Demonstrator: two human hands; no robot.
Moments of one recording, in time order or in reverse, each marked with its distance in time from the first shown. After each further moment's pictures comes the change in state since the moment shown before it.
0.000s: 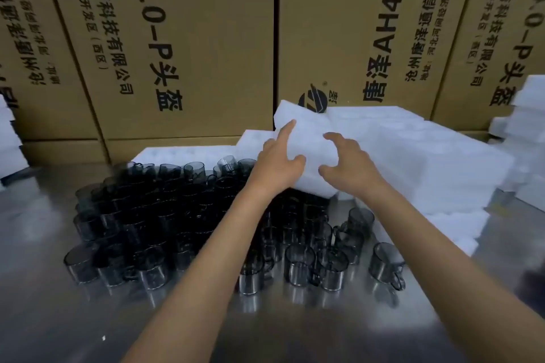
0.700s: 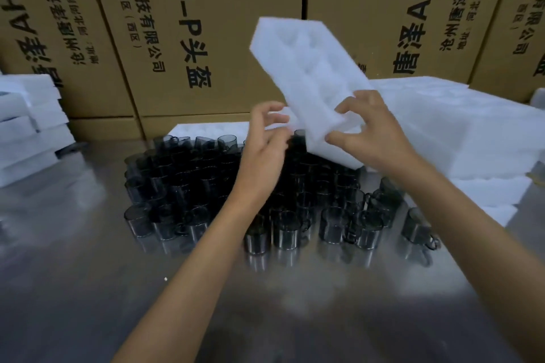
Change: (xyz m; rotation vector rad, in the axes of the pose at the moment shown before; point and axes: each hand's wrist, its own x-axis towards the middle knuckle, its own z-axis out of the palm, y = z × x) left_hand -0.107 -0.017 -0.055 -0.473 0.257 0.233; right_hand -0.054 -0.048 0.011 0.191 0.162 -0.270
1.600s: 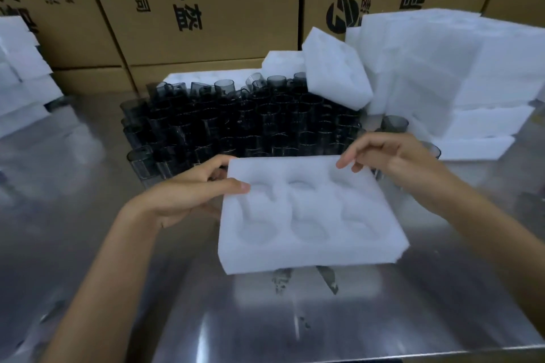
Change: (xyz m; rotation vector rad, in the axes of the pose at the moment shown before) left_hand -0.101 -0.035 -0.125 0.167 -0.508 -0.778; right_hand -0.136 0.020 0.001 0.448 -0.366 0.210
